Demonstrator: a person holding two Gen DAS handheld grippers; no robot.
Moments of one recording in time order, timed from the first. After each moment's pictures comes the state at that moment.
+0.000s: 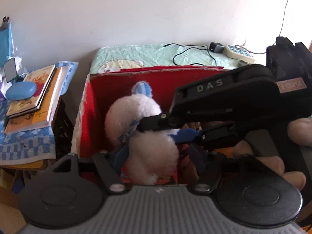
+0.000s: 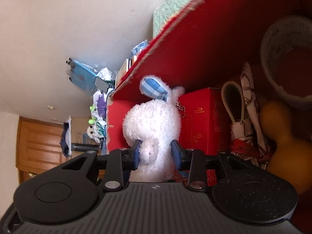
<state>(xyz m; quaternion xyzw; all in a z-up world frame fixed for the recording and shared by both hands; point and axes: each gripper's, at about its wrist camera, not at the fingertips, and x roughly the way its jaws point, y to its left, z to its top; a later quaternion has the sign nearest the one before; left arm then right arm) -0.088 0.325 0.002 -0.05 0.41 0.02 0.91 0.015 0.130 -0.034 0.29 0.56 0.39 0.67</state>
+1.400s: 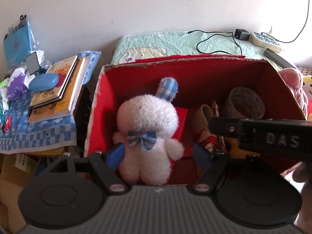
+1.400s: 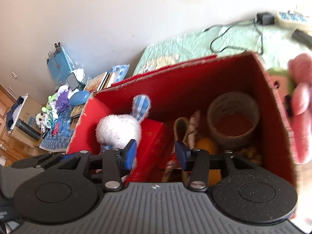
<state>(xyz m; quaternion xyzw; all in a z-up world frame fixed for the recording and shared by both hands) -0.074 0.298 0.009 -0.02 0.46 0.11 0.88 -0.026 0.114 0.004 0.09 0.44 0.33 0.83</state>
